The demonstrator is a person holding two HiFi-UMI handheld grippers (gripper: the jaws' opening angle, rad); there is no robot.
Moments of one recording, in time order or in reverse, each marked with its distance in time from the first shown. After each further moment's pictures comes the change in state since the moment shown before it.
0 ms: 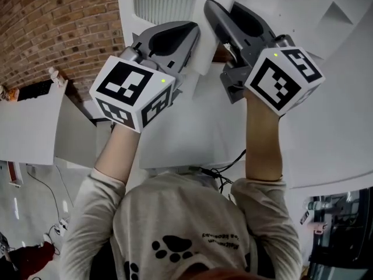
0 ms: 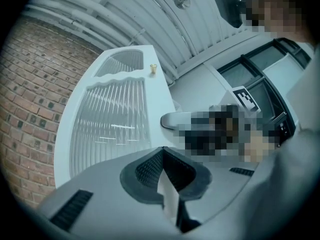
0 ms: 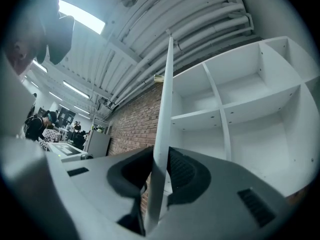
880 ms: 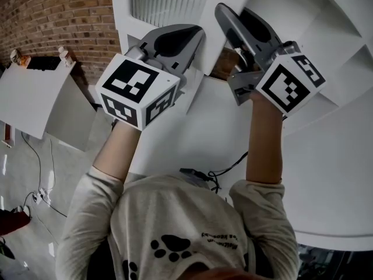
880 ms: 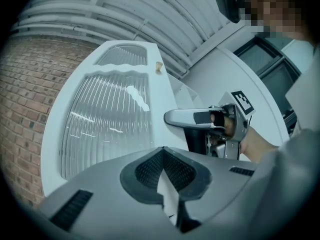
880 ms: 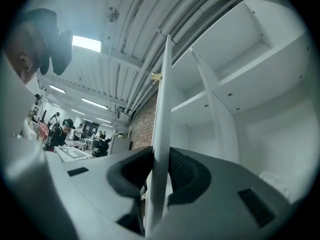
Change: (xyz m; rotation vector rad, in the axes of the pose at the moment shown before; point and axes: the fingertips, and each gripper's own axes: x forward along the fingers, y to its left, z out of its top) left arm 0.087 0.031 -0.037 0.023 0.063 0.225; right arm 0.027 -0.098 -0.020 0.097 -0.008 0.285
